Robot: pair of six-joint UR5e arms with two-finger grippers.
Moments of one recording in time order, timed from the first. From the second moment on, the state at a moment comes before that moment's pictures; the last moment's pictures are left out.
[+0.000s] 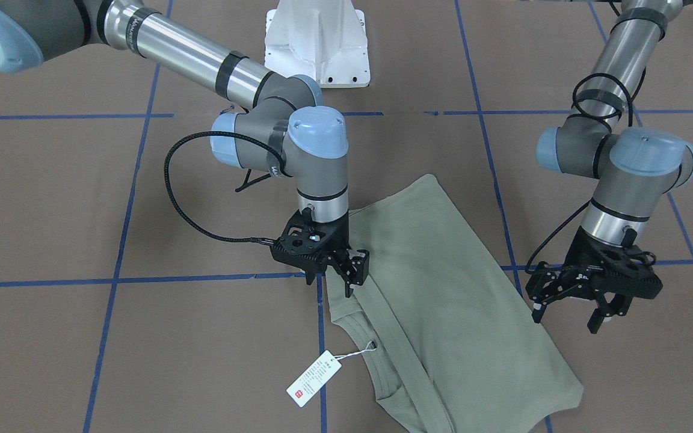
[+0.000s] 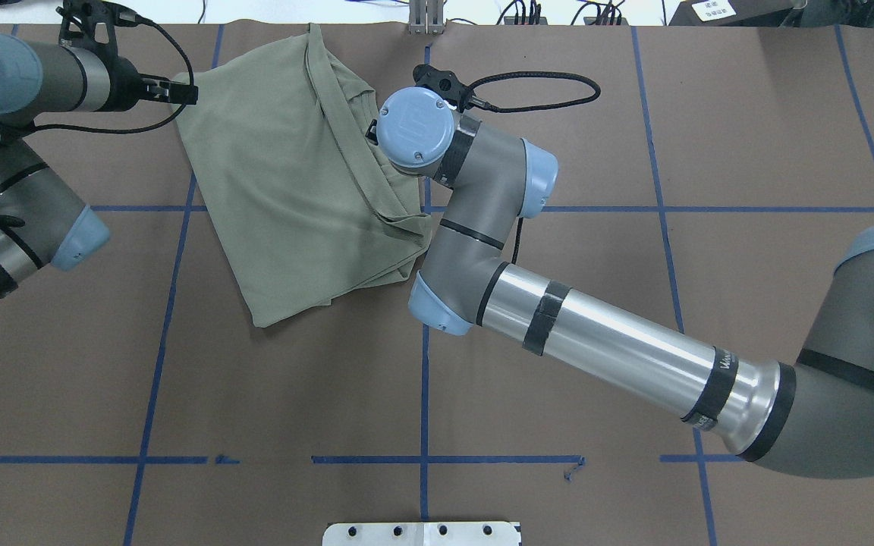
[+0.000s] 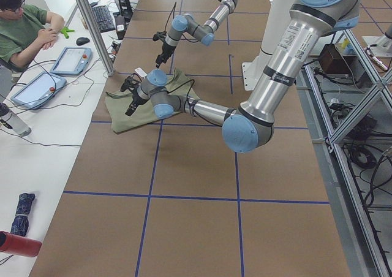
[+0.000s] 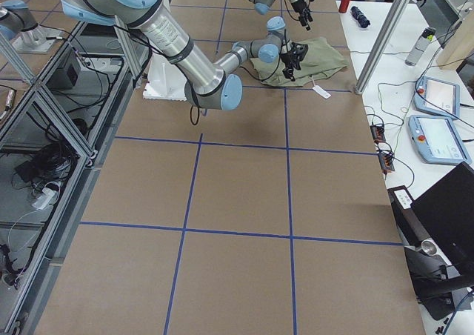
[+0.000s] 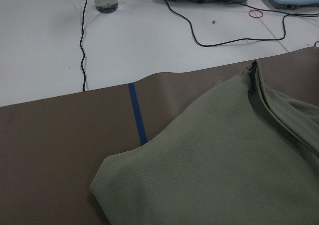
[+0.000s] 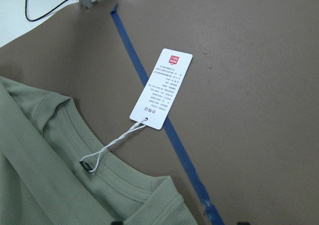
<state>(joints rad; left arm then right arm) -0.97 -2.05 -1.28 -2.48 -1.76 -0.77 0.58 -0.53 1.04 -1.18 1.54 1.65</state>
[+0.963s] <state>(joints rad) -0.96 -2.04 -1.28 -2.47 -1.76 -0.77 0.53 -0.50 0.94 -1.15 1.47 1.61</state>
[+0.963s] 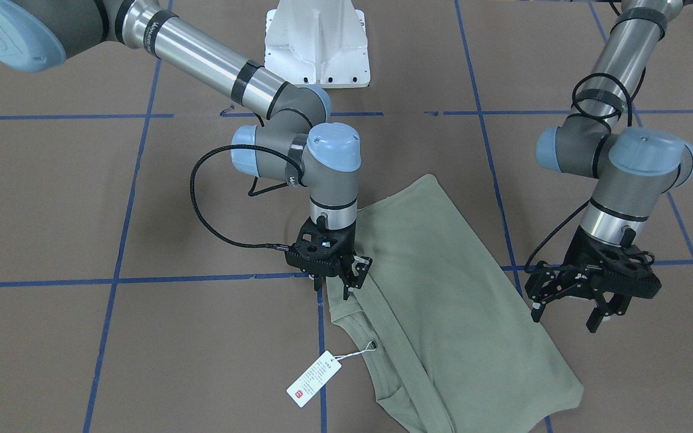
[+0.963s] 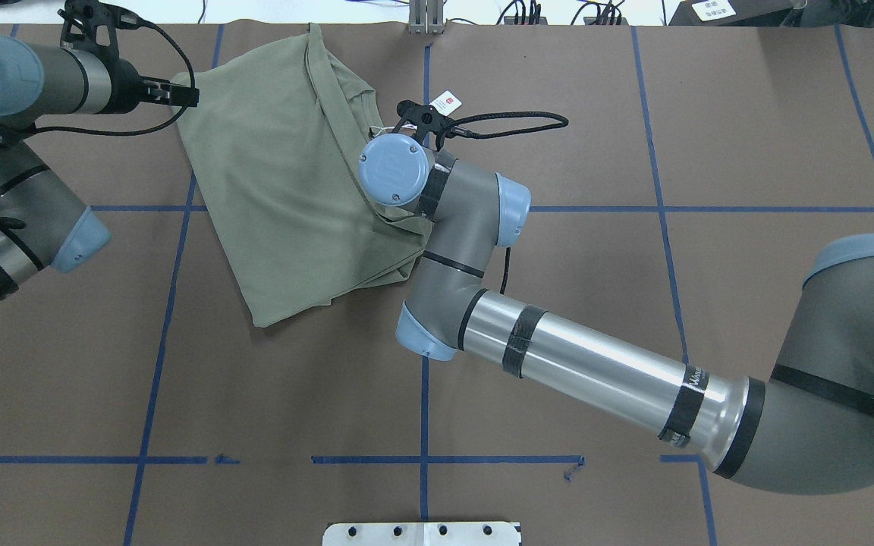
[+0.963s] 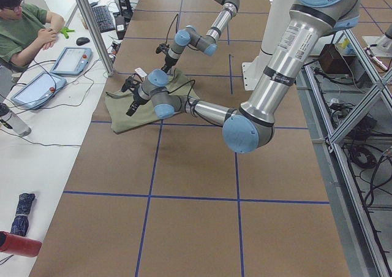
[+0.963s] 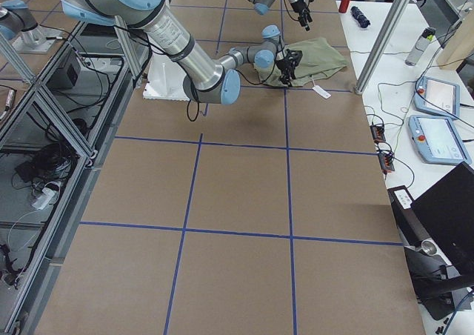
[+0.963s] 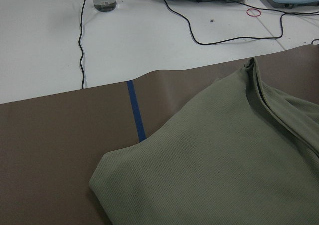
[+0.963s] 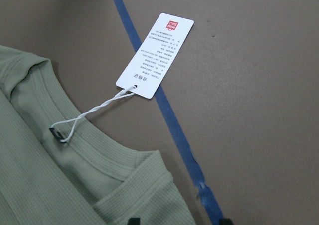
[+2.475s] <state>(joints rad) -0.96 -2.05 -1.29 -2.48 -1.76 -0.77 0.50 -0.67 1.23 -1.22 1.45 1.53</state>
